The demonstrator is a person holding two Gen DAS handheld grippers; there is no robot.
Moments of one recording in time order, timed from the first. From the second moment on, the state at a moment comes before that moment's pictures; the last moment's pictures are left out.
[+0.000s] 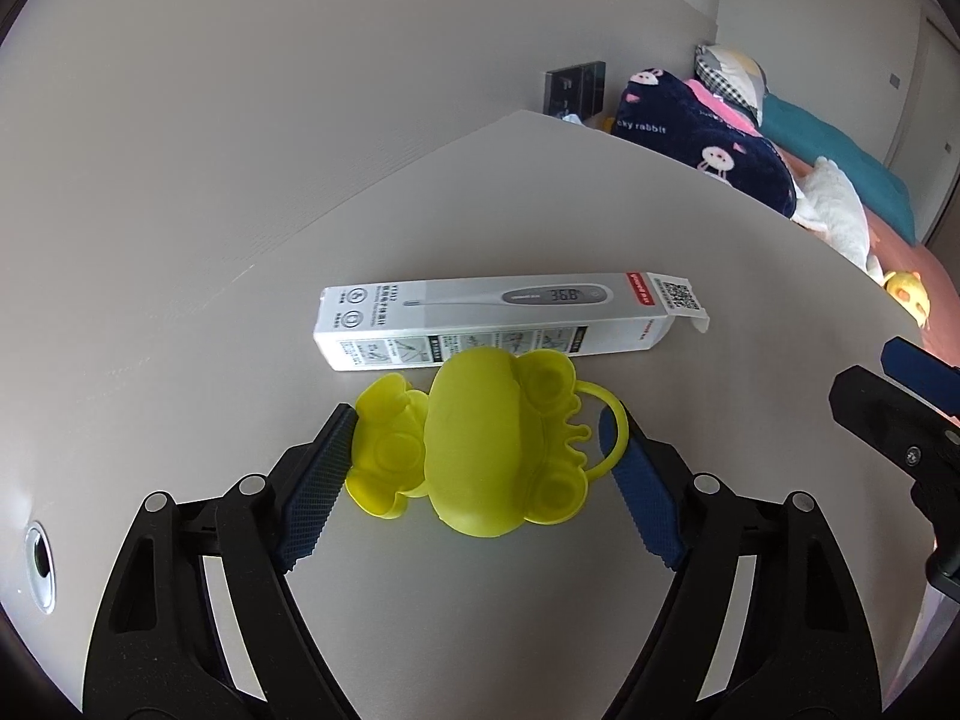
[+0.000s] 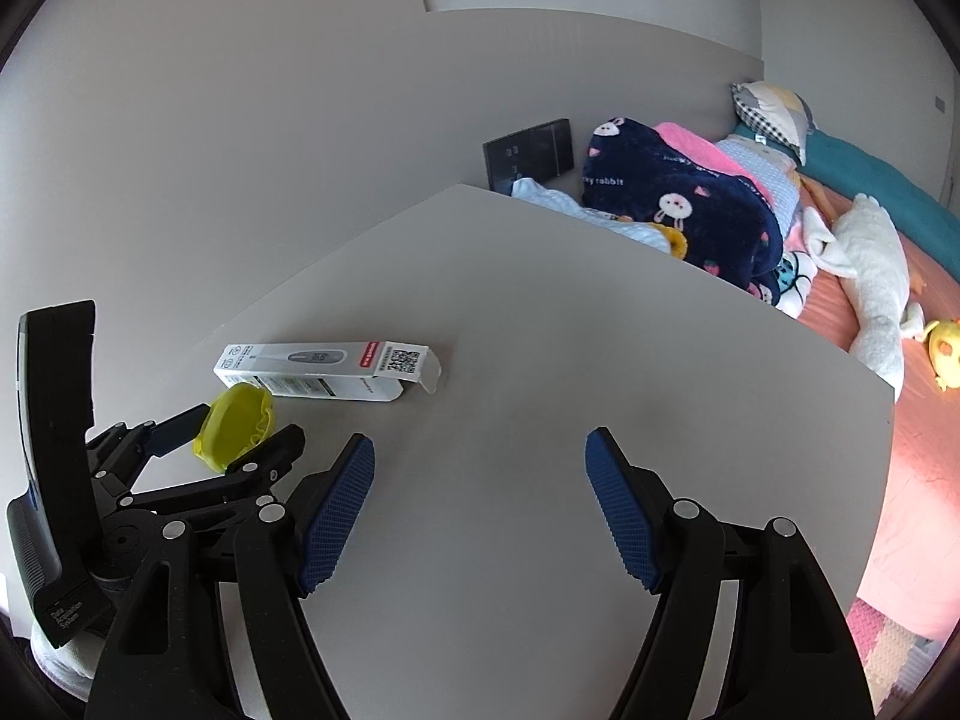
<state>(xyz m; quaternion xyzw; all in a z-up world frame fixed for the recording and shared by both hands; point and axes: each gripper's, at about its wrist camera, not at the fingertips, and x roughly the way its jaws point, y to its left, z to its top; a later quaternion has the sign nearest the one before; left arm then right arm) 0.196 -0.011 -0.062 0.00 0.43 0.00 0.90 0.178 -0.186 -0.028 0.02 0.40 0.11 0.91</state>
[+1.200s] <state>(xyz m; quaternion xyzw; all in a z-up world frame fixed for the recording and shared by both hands) 0.189 0.057 -0.064 -0.04 0.45 0.04 0.89 0.273 -0.050 -0.065 -0.17 0.46 0.24 0.84</state>
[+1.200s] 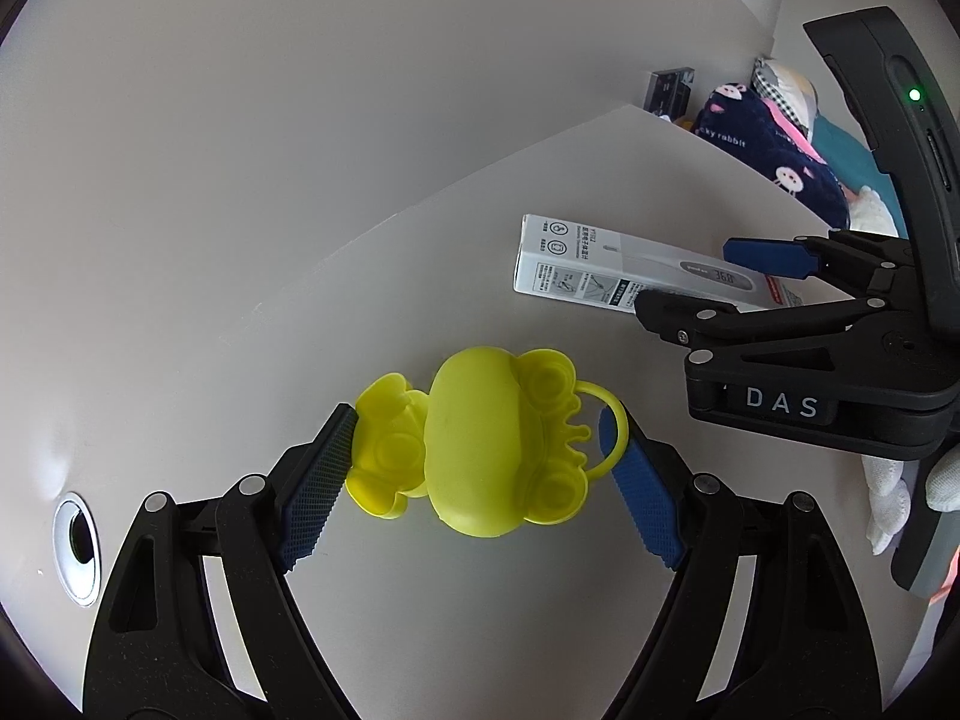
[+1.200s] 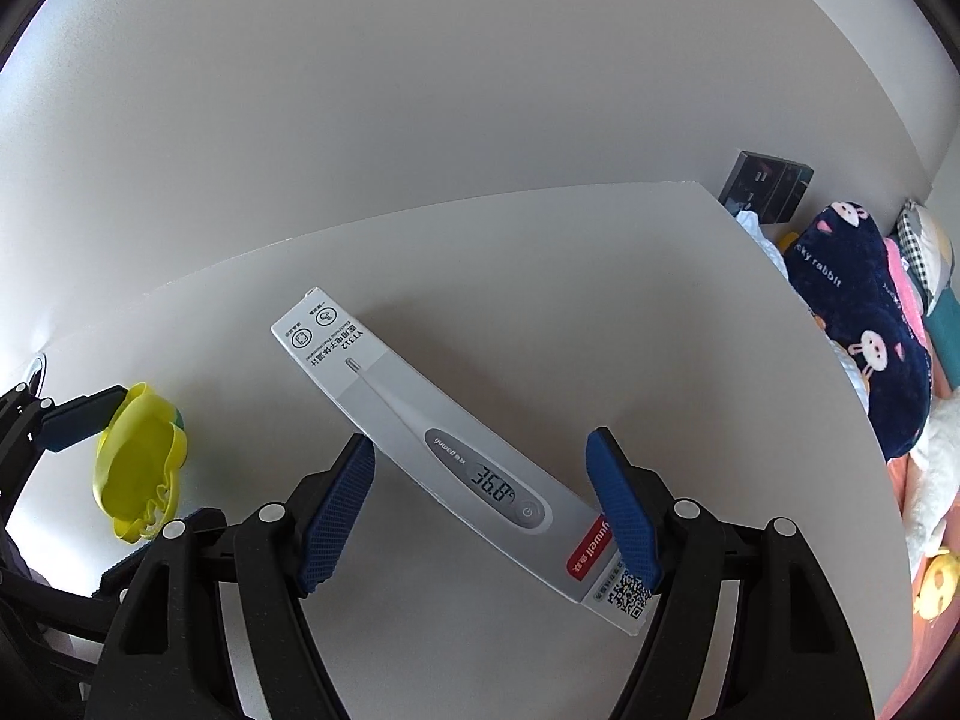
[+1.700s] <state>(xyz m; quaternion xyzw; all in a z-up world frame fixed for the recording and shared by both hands) 0.186 0.053 -0.059 -0.03 0.44 0.04 0.89 0.264 -0.076 -0.064 -0.08 0.46 0.20 0.86</state>
